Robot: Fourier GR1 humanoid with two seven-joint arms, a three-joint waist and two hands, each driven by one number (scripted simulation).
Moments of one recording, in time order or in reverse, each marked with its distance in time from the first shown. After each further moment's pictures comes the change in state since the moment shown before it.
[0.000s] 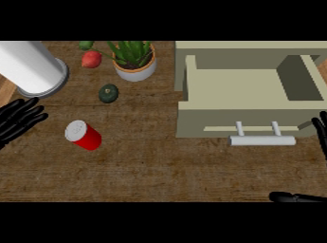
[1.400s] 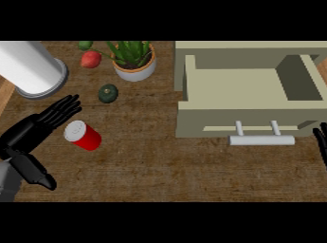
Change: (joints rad) left arm -0.184 -0.214 0.022 0.511 -0.621 -0.080 -0.426; right arm 0.069 0.056 -0.046 0.021 0.031 0.093 -0.087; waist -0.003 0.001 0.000
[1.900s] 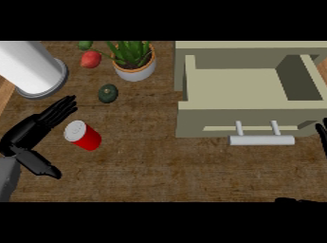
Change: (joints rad) left arm -0.059 0.055 -0.016 0.230 -0.160 0.082 -0.193; right arm -0.039 -0.008 -0.032 0.011 -0.017 0.020 0.022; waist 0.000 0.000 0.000
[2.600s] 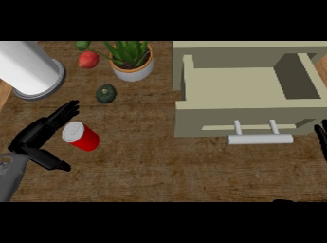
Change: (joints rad) left arm -0.117 0.041 -0.084 0.367 -0.142 0.147 -0.251; right arm 0.011 0.019 0.006 -0.003 0.019 0.008 -0.029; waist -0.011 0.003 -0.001
